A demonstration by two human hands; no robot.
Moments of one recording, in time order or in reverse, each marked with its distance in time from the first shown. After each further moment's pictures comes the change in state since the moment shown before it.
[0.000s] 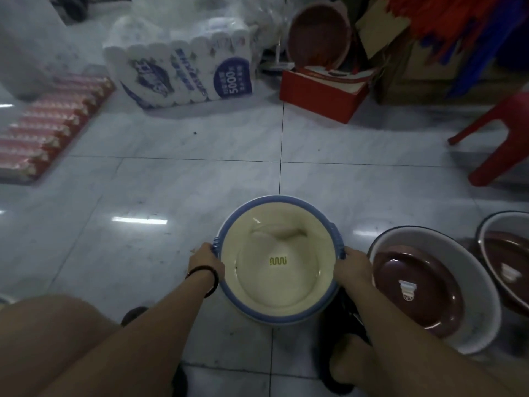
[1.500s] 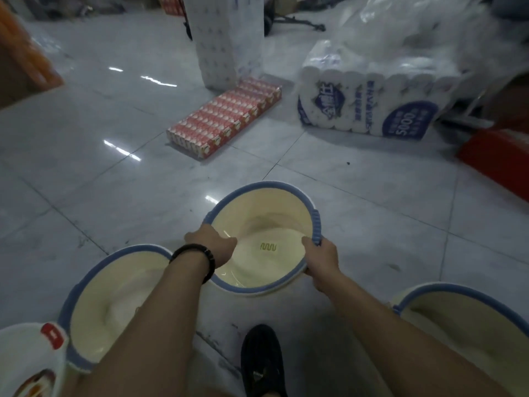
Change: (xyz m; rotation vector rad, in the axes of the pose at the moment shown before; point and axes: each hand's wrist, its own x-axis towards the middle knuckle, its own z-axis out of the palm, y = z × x) left_hand 0.039 -0.237 -0.337 -0.246 0.084 -0.349; right_hand -0.143 -0.416 0.287 0.652 -0.473 -0.234
